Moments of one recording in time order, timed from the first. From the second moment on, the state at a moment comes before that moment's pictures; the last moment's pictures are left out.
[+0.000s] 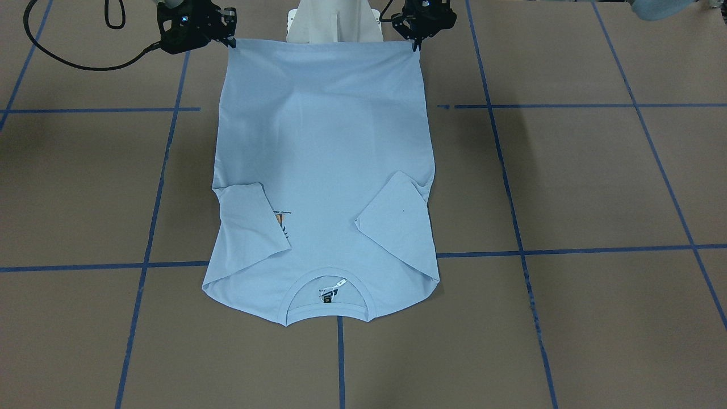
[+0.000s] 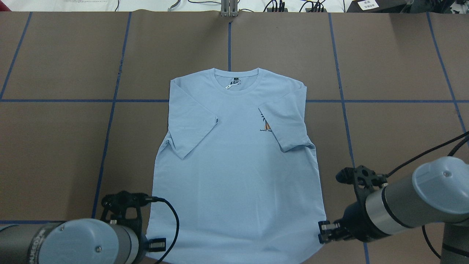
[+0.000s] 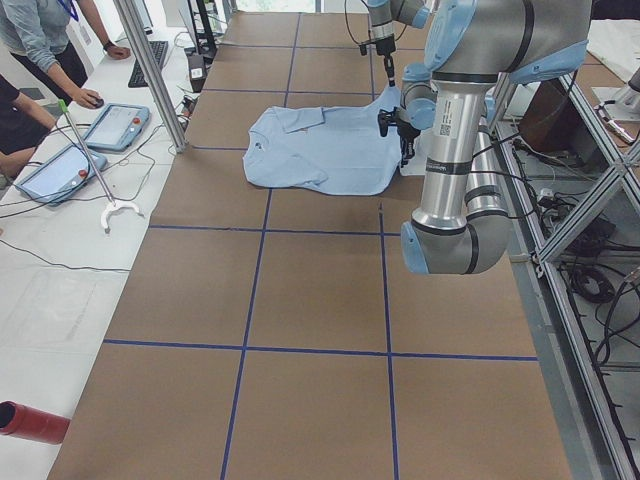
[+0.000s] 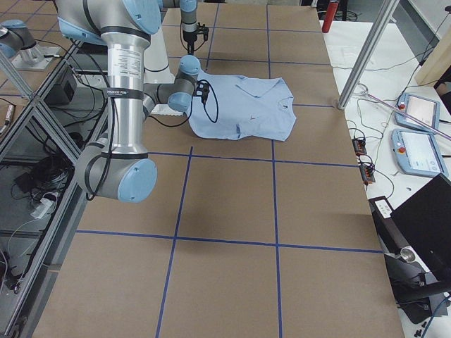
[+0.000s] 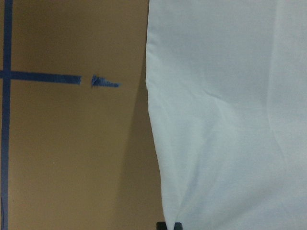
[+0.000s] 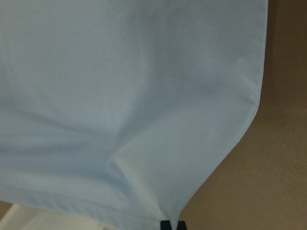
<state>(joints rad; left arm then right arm) -0.13 -1.88 -2.33 -1.26 -1.67 -1.54 0.37 -1.60 2.28 -1.21 2.12 1.44</state>
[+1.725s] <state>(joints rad) -0.70 -2.15 -1.70 -1.64 -1.76 -1.32 0.89 -1.05 1.61 -1.21 2.15 1.40</state>
